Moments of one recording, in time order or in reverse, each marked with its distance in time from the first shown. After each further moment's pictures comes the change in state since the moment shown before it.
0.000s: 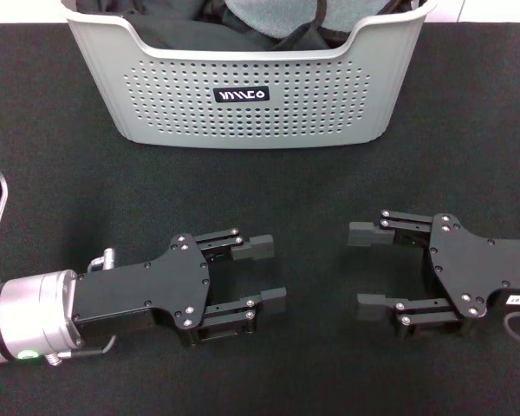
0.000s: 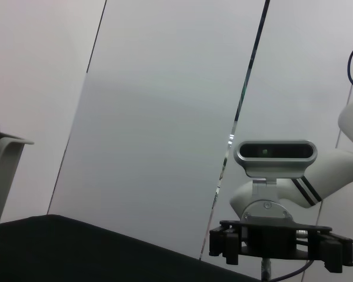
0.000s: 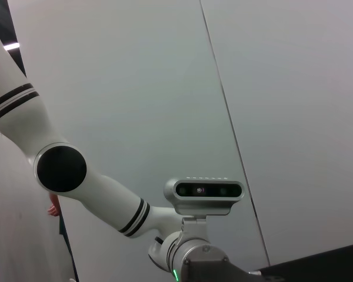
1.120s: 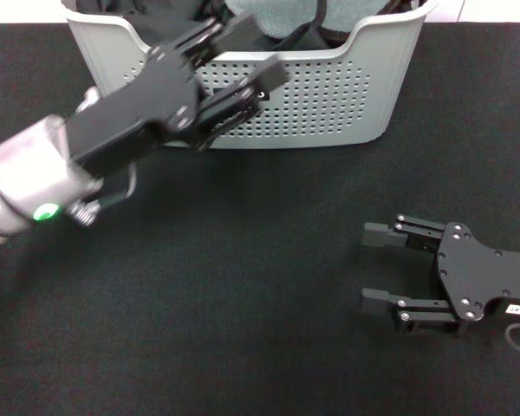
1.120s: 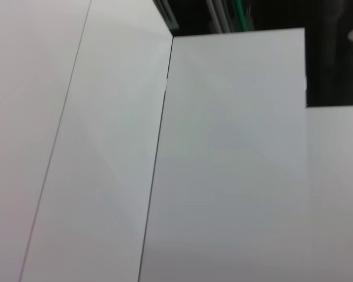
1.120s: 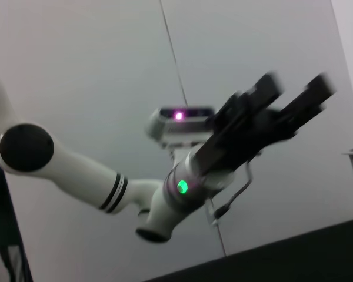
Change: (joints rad) left arm -0.118 -0.046 -0.085 0.081 -0.337 -0.001 -0.053; right arm -0.068 0.016 0.037 0.017 0.002 0.053 -0.051
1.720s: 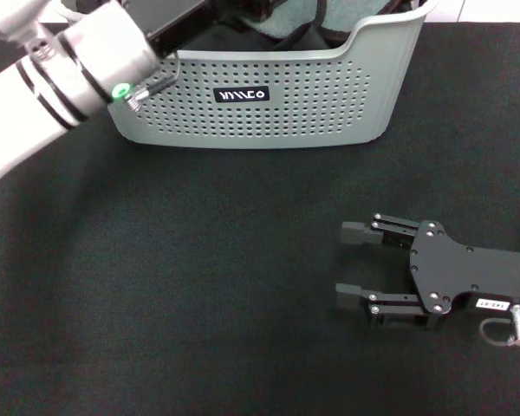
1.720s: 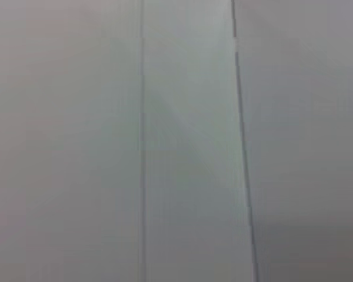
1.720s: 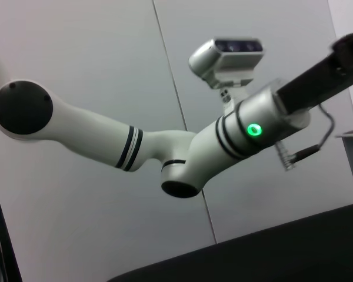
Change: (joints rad) left arm -0.196 -0.010 0.035 0.009 -0.130 -0.395 0.125; right arm 0.022 0.032 -0.007 0.003 -0.002 0.073 0.000
